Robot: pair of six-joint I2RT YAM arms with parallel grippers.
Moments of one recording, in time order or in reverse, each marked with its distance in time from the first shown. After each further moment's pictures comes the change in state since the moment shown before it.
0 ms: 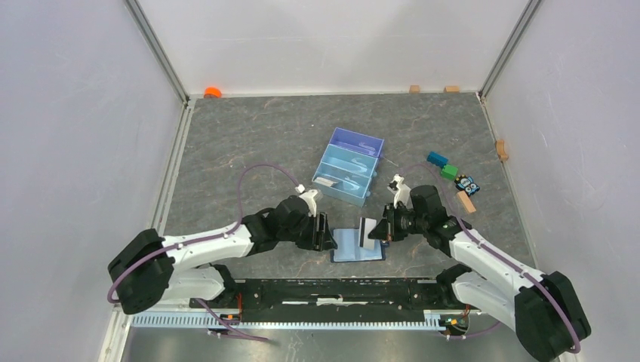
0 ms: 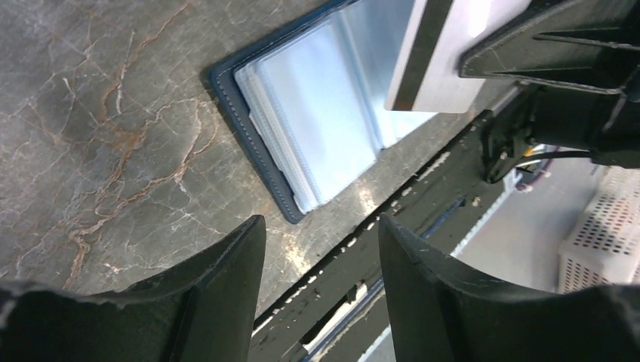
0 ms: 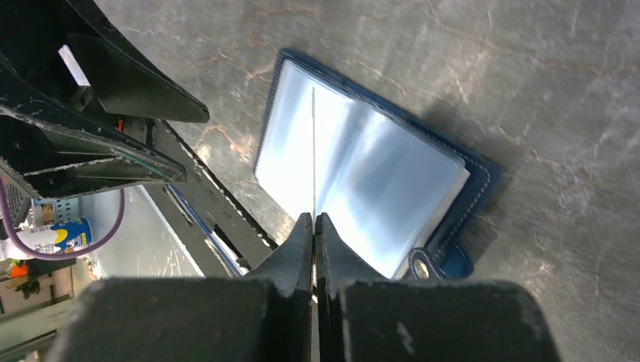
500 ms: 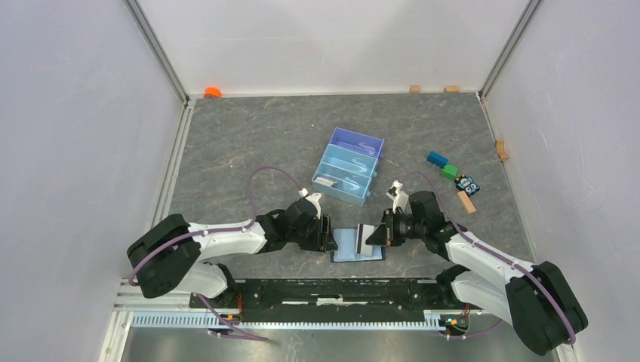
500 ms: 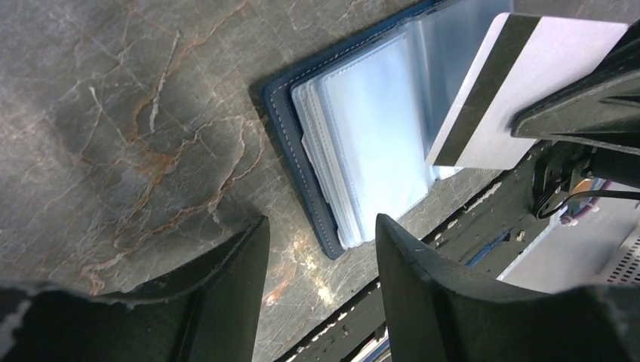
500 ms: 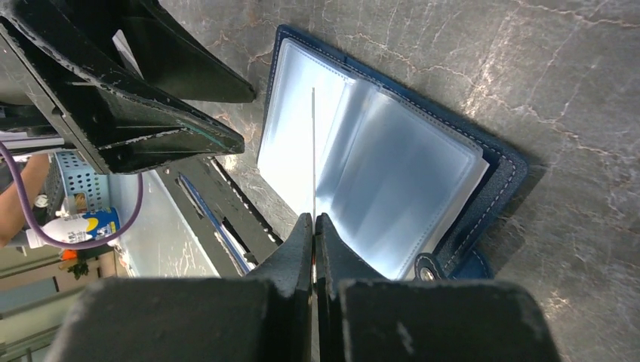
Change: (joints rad) left arm -0.024 0.180 -0.003 0.071 -0.081 -0.040; right arm -0.013 0.060 -0.100 0.140 -0.069 0.063
